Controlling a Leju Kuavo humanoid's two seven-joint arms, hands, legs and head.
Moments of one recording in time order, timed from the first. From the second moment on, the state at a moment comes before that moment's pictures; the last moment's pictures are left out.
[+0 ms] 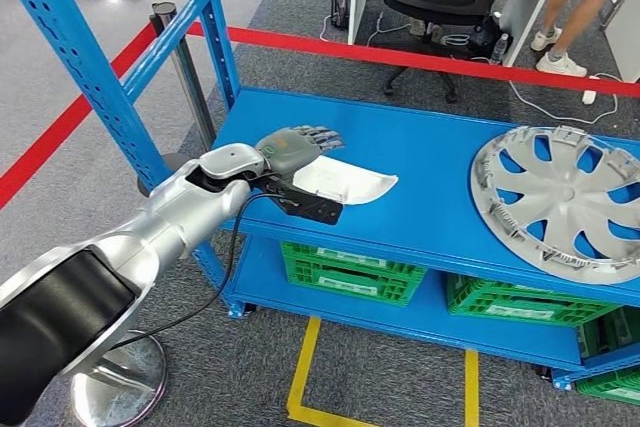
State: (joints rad) left arm -1.01 -0.03 -0.81 -0.36 -0.97 -0.01 -0.32; right arm -0.10 0.22 -1.03 -0.19 1.18 -0.15 -0.04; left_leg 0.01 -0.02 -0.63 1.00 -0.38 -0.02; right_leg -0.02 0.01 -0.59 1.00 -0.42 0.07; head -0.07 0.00
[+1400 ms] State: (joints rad) left arm -0.88 0.06 -0.81 -0.31 -0.92 0.06 -0.26; right arm -0.11 0.22 -1.01 -0.19 1.22 -0.14 -0.02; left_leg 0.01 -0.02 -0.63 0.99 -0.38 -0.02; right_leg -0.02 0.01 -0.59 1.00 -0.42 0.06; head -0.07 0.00
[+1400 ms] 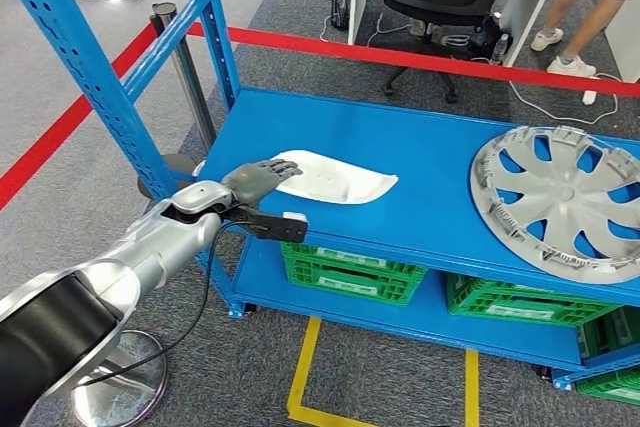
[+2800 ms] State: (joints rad) left arm -0.82 0.07 -0.78 -0.29 -0.99 0.37 -0.24; right arm -0.10 0.22 -1.01 -0.19 1.20 -0.15 -0.02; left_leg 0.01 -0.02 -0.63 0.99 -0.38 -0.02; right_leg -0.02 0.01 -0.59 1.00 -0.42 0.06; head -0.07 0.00
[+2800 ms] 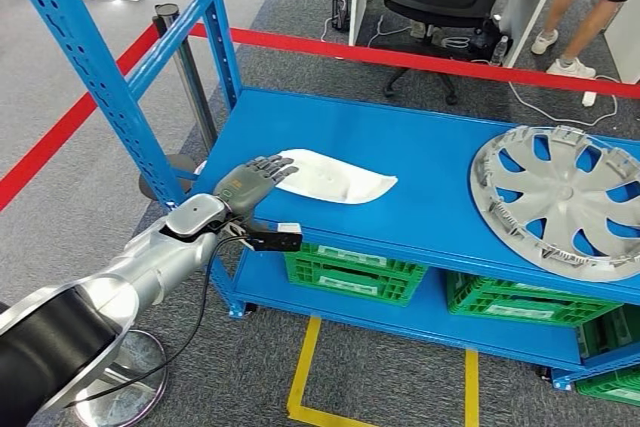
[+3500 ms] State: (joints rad) left arm -0.88 0.07 -0.73 -0.29 -0.99 0.41 -0.22; right arm -0.10 0.22 -1.01 -0.19 1.19 -0.15 -0.02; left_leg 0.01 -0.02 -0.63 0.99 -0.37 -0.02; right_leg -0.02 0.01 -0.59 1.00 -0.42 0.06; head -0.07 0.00
